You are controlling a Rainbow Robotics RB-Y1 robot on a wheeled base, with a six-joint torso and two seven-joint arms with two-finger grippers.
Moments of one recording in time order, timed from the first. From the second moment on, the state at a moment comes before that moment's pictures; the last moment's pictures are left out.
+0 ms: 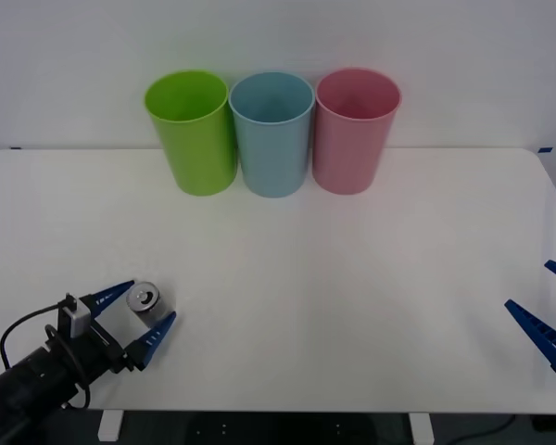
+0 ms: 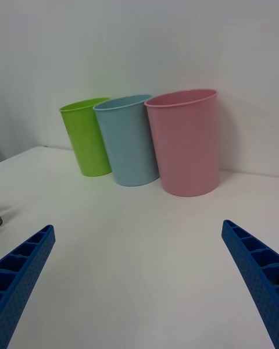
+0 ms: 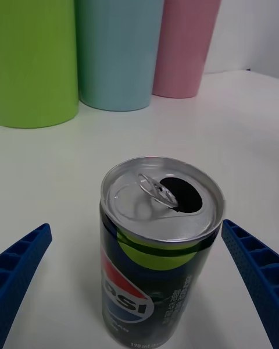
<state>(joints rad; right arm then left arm) 0.35 -0.40 -0.52 -1.66 0.96 -1.22 0.00 0.02 0.24 0.35 -1.14 -1.22 -1.10 -0.37</state>
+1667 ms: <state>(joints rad) 0.35 -0.40 -0.52 -1.66 0.96 -1.22 0.00 -0.02 0.24 0.33 -1.11 -1.20 -1.11 -0.43</state>
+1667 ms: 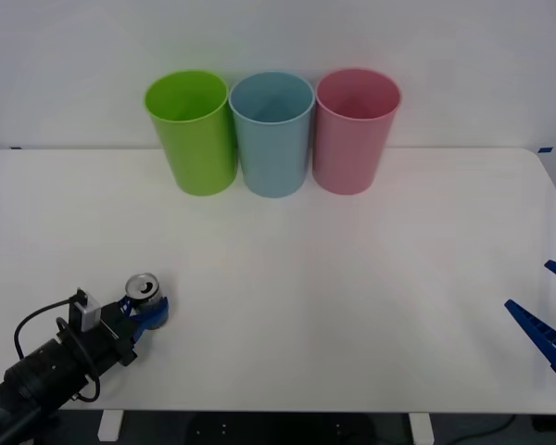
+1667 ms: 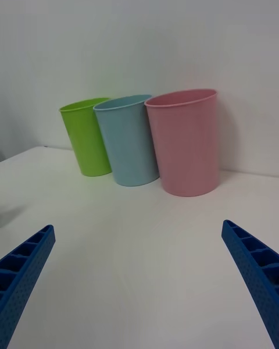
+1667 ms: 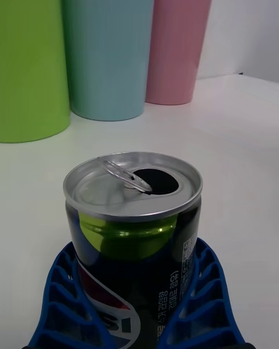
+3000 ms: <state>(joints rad) 0.35 -0.40 -0.52 -1.66 0.96 -1.22 0.00 -0.09 0.25 0.34 -1.36 -1.09 -1.11 -0.17</state>
